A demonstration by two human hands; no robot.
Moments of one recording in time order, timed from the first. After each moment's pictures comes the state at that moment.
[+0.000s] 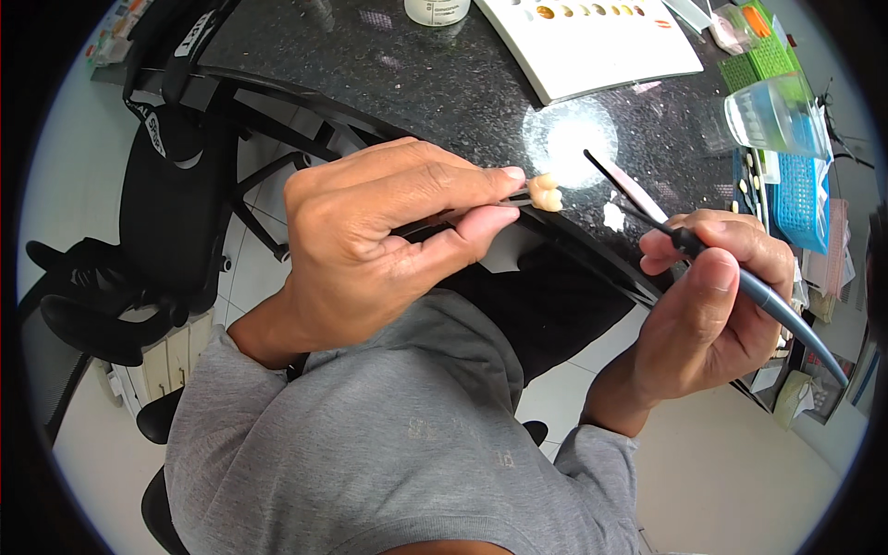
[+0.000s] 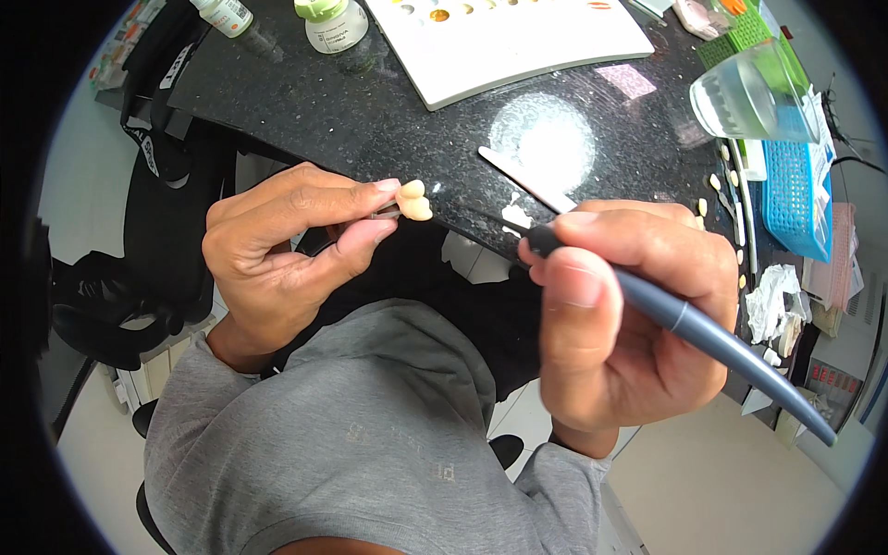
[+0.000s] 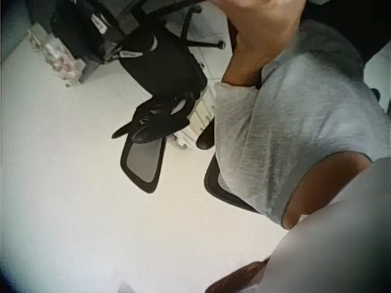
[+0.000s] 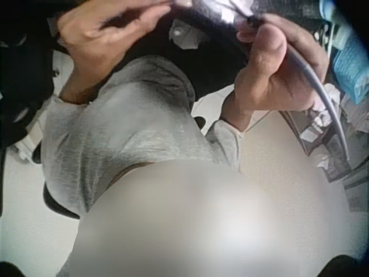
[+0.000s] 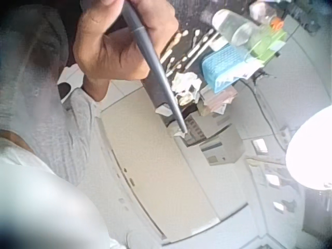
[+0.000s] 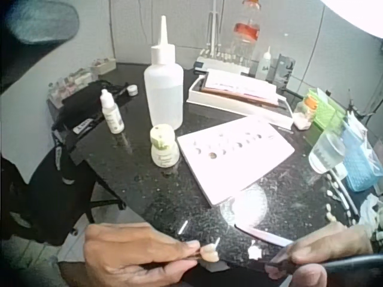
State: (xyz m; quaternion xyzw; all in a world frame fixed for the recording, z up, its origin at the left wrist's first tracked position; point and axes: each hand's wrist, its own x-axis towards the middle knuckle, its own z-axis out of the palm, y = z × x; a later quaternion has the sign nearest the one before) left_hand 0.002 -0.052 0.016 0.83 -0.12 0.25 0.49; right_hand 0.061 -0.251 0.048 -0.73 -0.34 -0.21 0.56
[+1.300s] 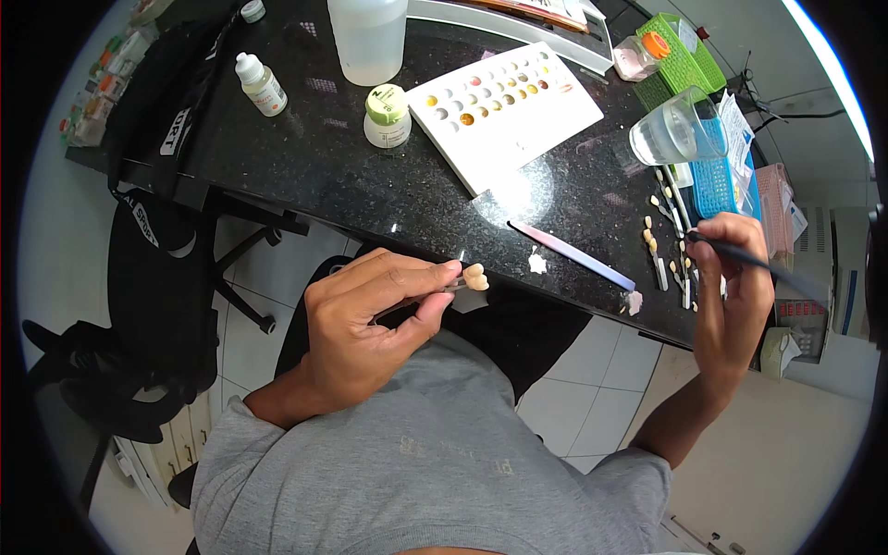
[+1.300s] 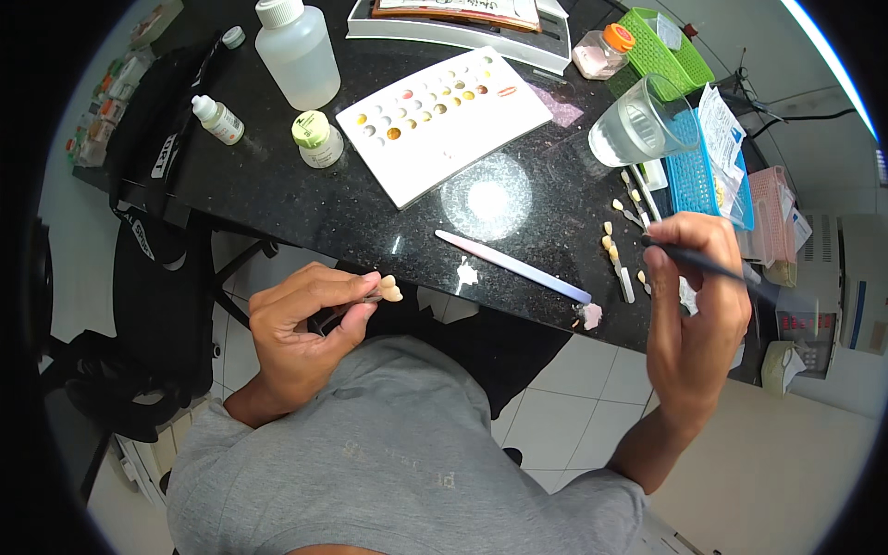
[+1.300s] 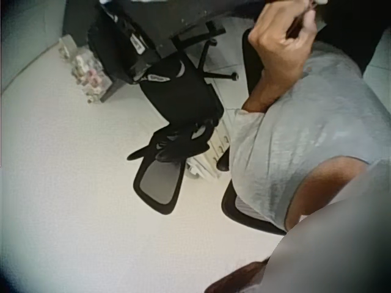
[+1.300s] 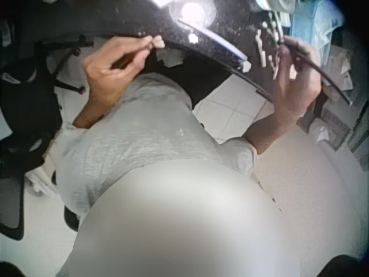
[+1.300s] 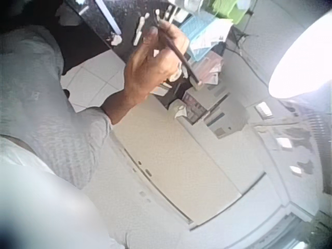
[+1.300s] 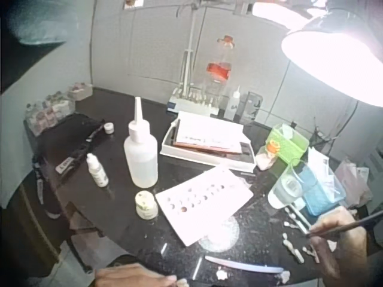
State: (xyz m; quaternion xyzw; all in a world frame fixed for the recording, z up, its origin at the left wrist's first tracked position) left_hand -0.008 -0.050 0.029 0.79 -0.09 0.19 0.57; right_hand 0.078 -0.315 0.129 -0.90 -0.24 -0.19 0.31
